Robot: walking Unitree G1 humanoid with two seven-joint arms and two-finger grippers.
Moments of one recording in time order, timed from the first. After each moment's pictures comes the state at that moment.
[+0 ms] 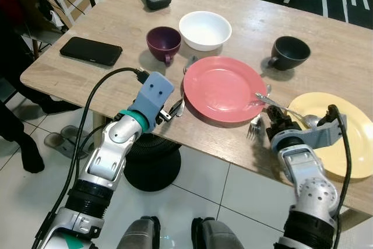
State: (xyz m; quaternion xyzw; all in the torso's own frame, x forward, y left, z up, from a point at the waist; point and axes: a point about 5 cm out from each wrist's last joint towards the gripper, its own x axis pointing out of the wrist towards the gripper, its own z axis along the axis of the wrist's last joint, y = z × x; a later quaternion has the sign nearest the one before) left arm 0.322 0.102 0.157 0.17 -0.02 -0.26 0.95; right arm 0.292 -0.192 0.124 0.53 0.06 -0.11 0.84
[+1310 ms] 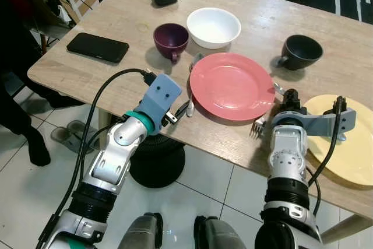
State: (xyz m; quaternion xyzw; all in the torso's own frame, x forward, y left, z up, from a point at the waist) left arm 0.316 0.091 0.156 0.17 -0.02 -0.27 0.95; right arm 0.331 -0.210 0.124 0.54 -0.08 -0.24 0.80
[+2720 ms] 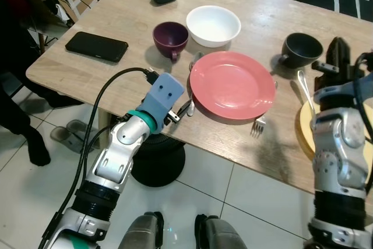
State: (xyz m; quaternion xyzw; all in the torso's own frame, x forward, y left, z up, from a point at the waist) left arm 0.318 0.086 0.158 0.17 -0.03 -0.27 0.95; right arm 0.295 -0.246 0.224 0.05 -0.20 -0.07 0.98
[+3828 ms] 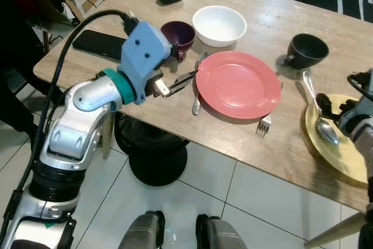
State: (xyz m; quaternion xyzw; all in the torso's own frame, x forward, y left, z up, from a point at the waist) left arm 0.302 0.110 0.260 0.20 -0.13 -0.40 0.89; right arm 0.312 -0.336 0.154 0.05 0.14 -0.12 0.98
